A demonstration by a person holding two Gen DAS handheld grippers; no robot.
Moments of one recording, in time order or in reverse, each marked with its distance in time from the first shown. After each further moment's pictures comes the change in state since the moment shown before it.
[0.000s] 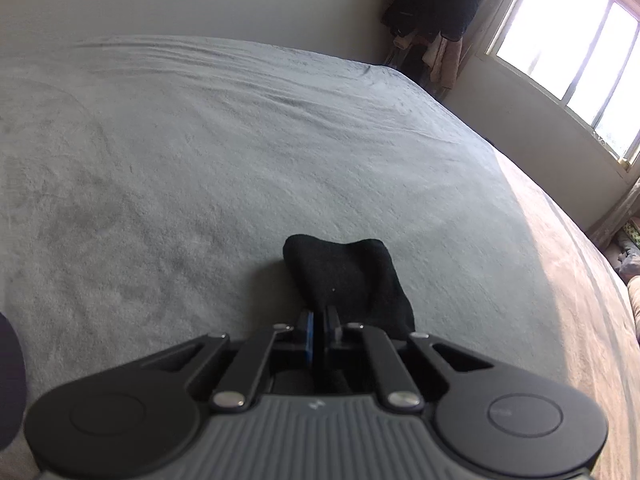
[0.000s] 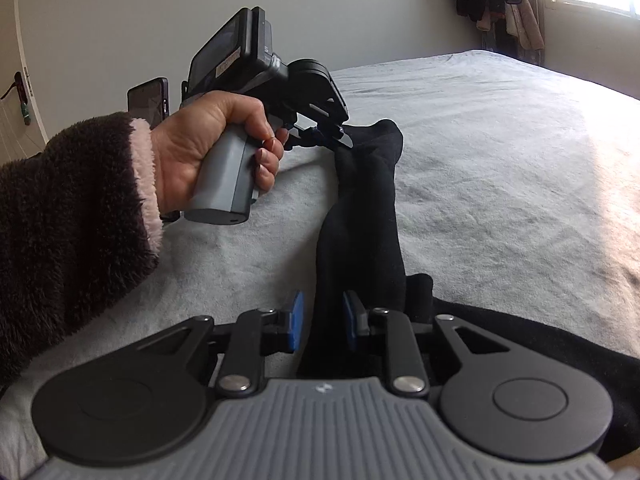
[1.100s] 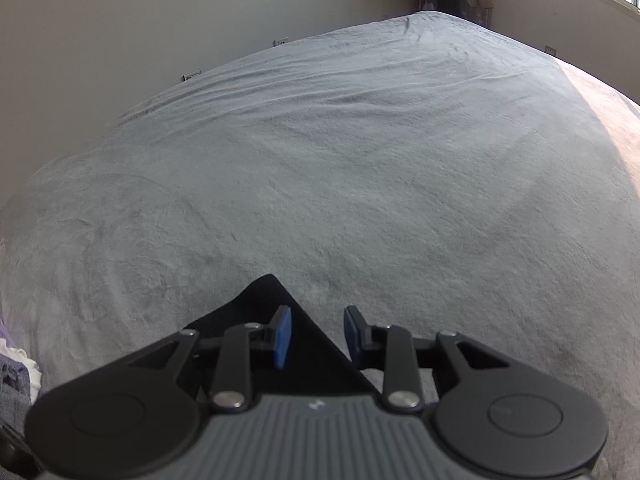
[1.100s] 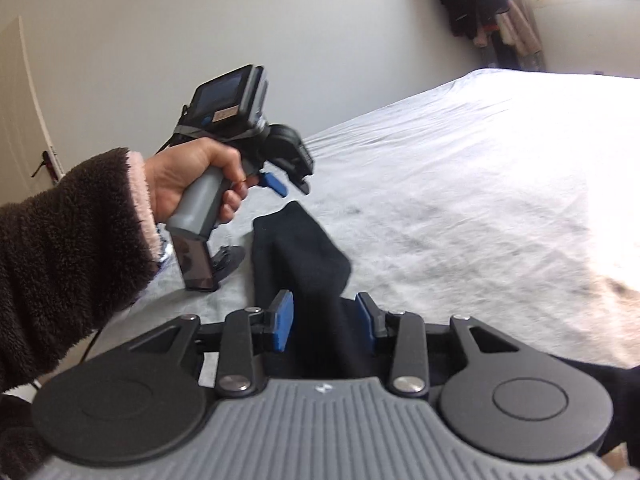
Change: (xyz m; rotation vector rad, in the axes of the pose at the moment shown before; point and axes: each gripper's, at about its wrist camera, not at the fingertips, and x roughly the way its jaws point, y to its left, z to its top) left arm 0.003 -0.010 0.052 0.246 0.200 0.303; right arm -0.048 -0.034 0.012 0.107 -0.138 0.066
